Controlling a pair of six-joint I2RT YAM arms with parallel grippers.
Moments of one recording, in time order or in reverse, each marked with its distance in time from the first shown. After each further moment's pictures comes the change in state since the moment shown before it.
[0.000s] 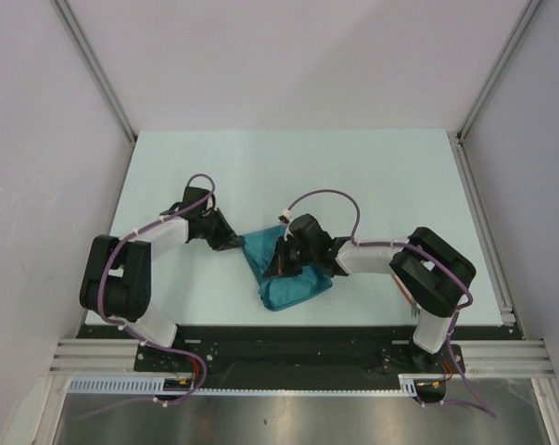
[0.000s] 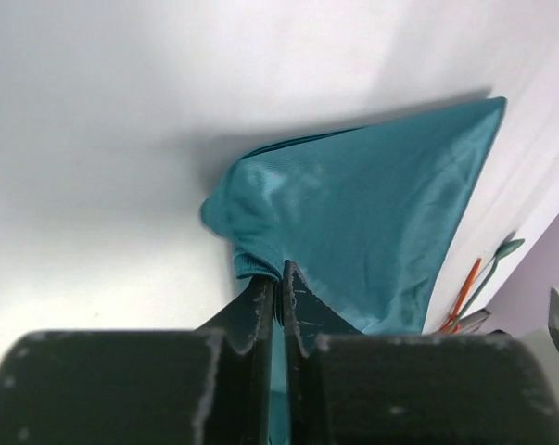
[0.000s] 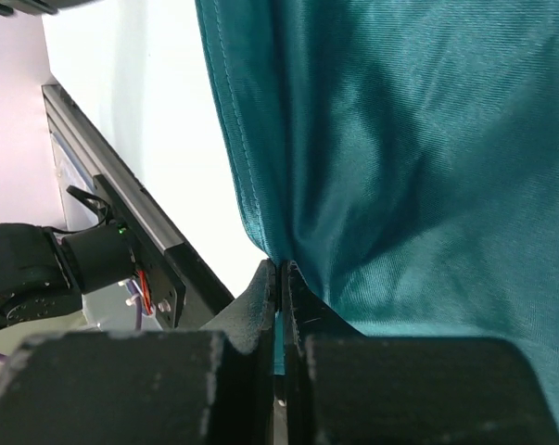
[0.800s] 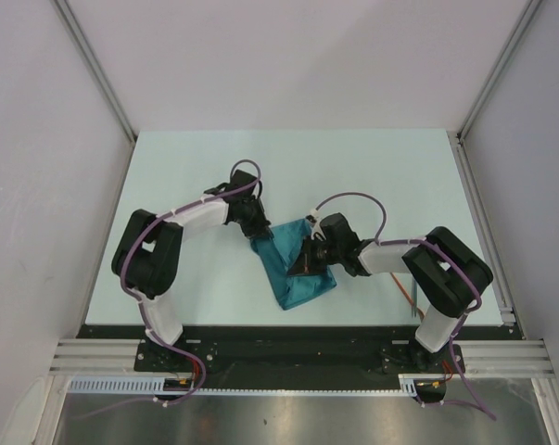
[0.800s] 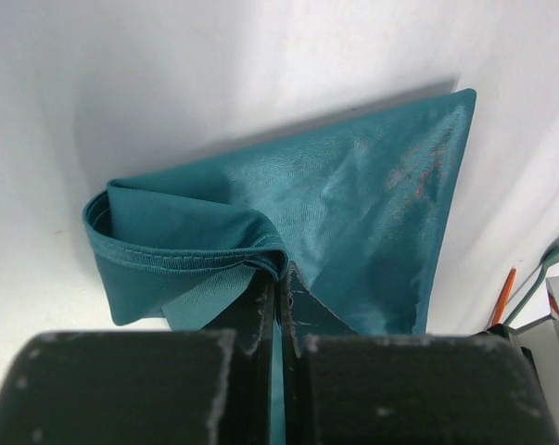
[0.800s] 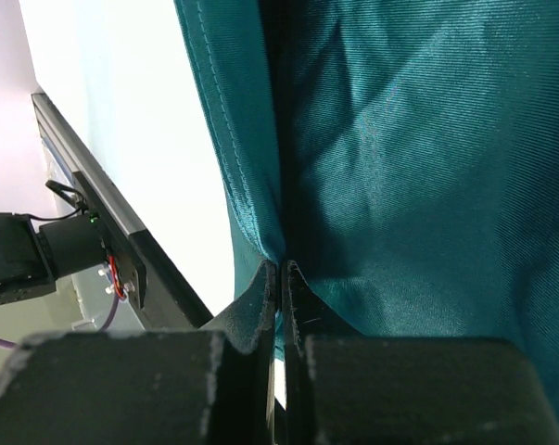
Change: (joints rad) left arm -0.262 0.224 0.328 -0.125 -0.163 -0.024; right arm -0.171 -0.068 -0.189 0.085 -0.117 -0.081
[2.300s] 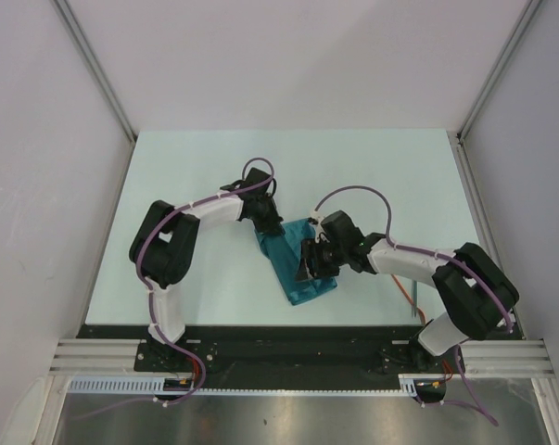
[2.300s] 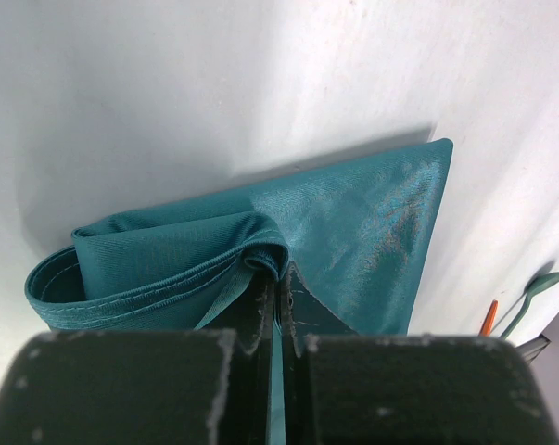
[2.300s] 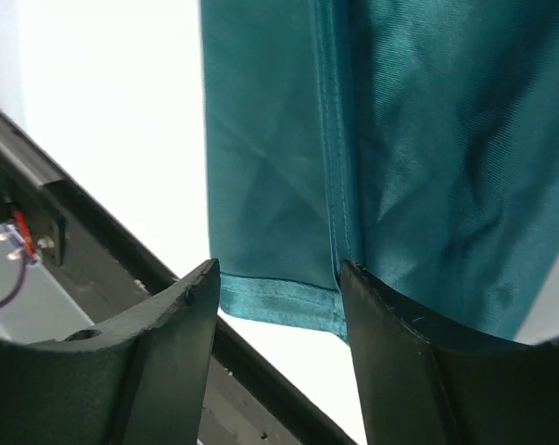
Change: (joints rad) left arm -0.064 0.137 0.123 0.033 -0.029 -0.063; right arm 0.013 -0.180 0.058 -0.402 0.116 -0.222
